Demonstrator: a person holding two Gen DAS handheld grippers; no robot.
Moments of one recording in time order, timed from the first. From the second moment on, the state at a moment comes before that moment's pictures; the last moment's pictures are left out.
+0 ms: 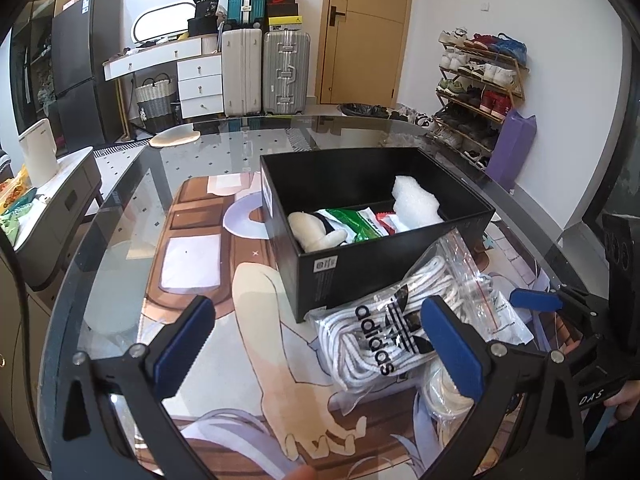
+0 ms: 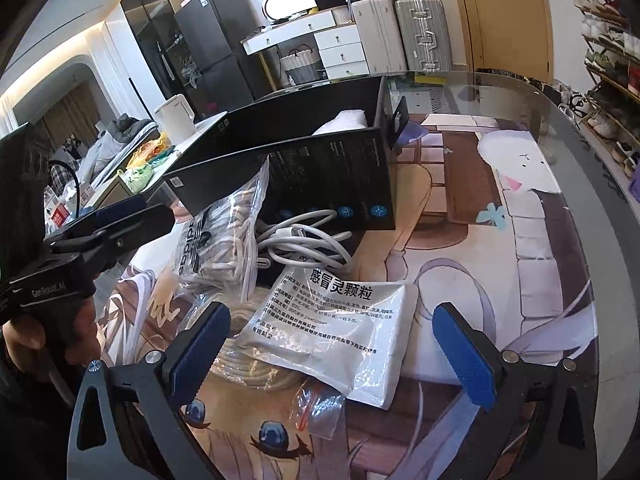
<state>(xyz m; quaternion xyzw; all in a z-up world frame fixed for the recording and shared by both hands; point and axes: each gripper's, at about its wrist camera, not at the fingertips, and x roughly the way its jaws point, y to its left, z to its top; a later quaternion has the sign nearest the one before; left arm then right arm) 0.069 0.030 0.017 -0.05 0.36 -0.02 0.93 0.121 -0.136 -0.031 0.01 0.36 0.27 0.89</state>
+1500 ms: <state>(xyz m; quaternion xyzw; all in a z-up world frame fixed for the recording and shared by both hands) 0.071 0.050 -0.014 -0.09 0.38 -0.03 0.92 0.113 -0.148 -0.031 -0.04 0.36 0.26 0.89</state>
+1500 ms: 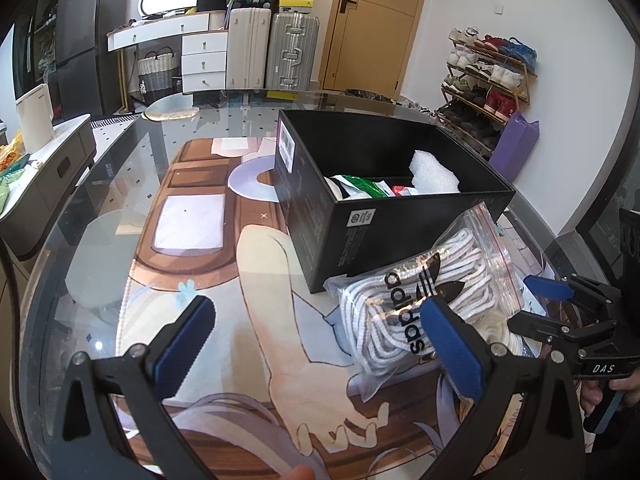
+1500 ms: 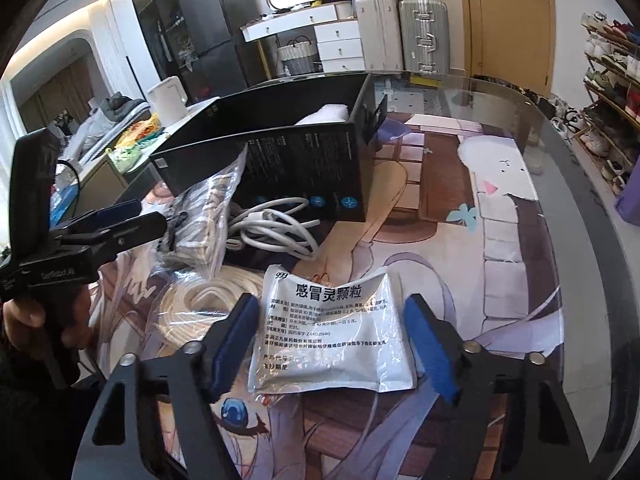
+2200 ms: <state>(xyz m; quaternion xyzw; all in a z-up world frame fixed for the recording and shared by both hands) 0.070 0.050 -0.014 -0.09 0.38 -0.03 0.92 0.101 -0.151 -0.026 -0.03 0.33 0.28 0.90</state>
